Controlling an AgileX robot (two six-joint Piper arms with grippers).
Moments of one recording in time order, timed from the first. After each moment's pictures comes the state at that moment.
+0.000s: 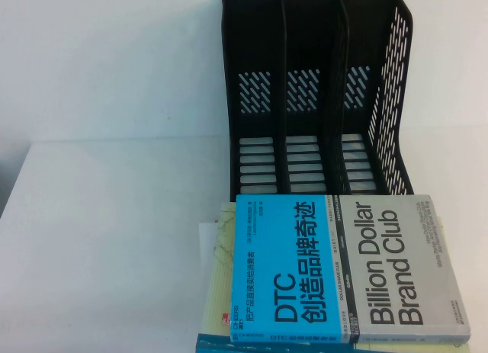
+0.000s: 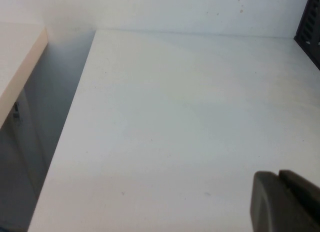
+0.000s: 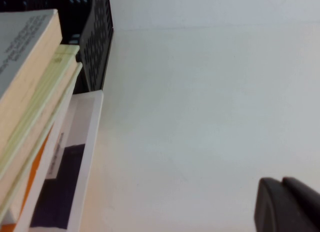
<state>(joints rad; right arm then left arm) -0.03 -0.01 0.02 0.04 0.43 -0.01 0.07 -0.01 0.02 -0.29 0.37 0.14</state>
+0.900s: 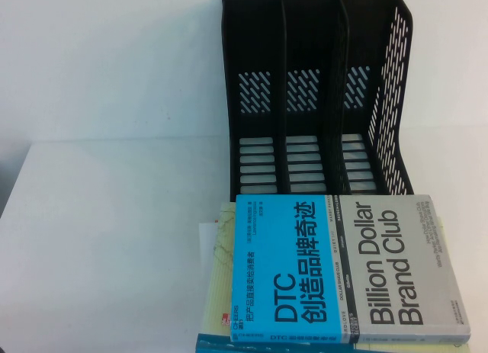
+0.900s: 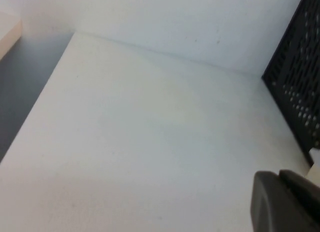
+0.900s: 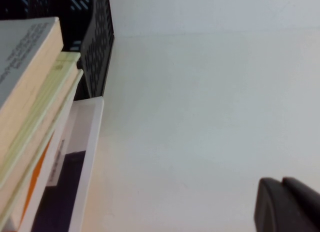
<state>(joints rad) -0.03 -0.01 0.02 0.04 0.40 -0.01 0.07 -0.01 0.02 -0.49 0.32 0.15</state>
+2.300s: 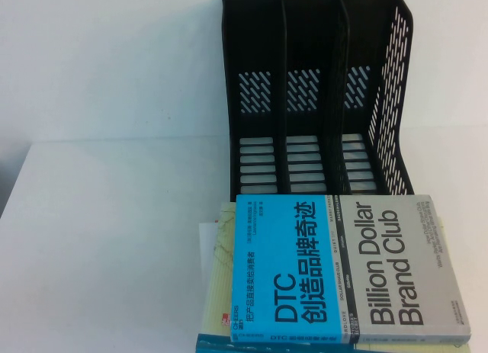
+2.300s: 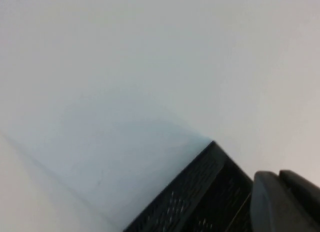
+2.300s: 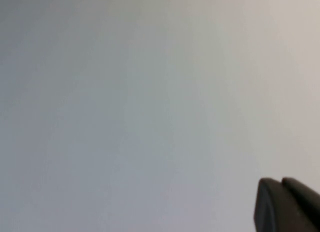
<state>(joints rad) -0.03 -0.01 -0.02 0.29 -0.58 0.19 0.07 -0.01 -0.10 -1.26 0.12 0.29</state>
